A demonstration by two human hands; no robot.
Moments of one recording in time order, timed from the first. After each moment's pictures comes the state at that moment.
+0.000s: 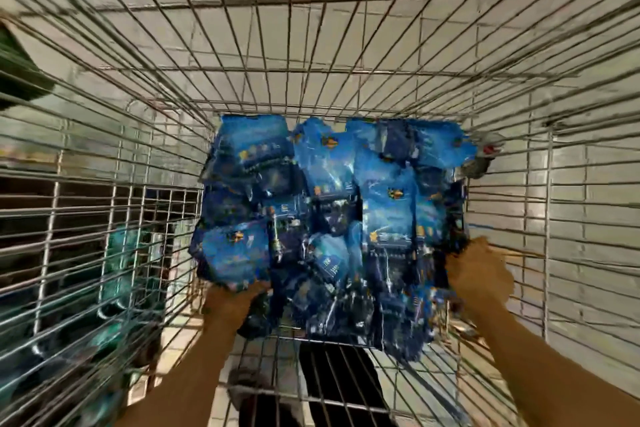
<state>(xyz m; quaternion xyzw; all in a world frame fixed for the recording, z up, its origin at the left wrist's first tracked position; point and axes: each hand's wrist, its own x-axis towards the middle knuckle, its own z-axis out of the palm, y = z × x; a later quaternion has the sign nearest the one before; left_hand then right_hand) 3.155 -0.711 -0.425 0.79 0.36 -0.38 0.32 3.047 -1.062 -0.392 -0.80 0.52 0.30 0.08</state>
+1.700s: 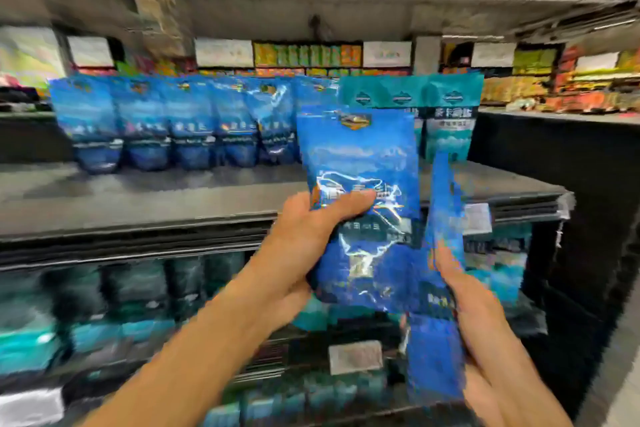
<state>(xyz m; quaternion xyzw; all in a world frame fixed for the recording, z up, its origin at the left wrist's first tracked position) 2.941 -0.366 0.450 0.63 0.11 0.31 0.70 3.059 -0.481 0.388 -0.48 -0.23 0.30 0.79</state>
